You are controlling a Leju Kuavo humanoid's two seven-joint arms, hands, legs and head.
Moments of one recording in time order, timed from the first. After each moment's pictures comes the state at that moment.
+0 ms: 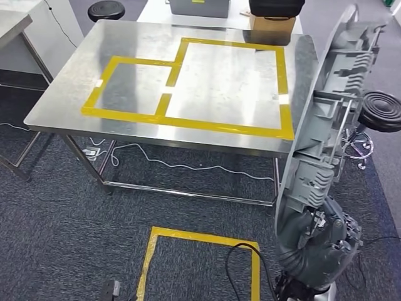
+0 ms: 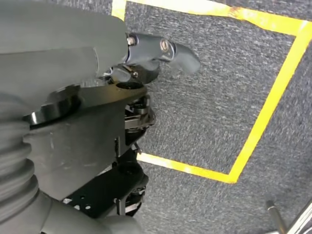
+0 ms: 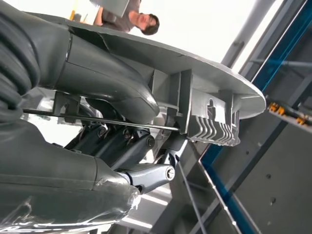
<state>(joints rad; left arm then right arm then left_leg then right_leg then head) -0.10 -0.26 1.06 -0.21 -0.91 -0.16 -0.53 0.25 0.22 0.31 -2.03 0.78 -0.68 -0.69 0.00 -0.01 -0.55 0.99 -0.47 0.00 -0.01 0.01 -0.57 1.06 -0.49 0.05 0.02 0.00</state>
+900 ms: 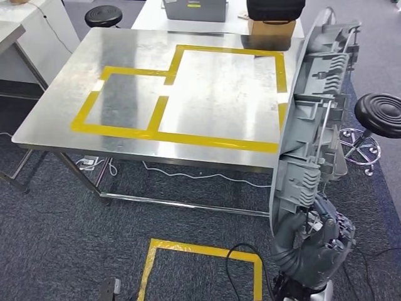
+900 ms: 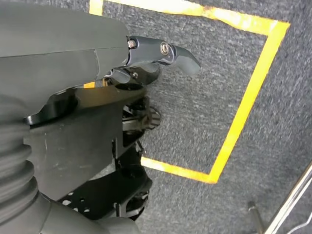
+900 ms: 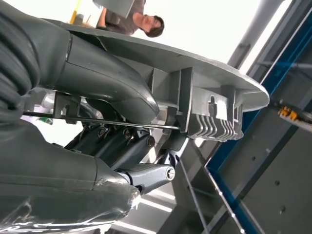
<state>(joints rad) -0.11 -0.26 1.08 -0.21 -0.90 -0.15 -0.53 0.25 0.22 0.31 -2.01 0.79 -0.68 -0.69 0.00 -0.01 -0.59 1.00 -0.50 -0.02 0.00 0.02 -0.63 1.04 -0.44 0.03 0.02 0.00</state>
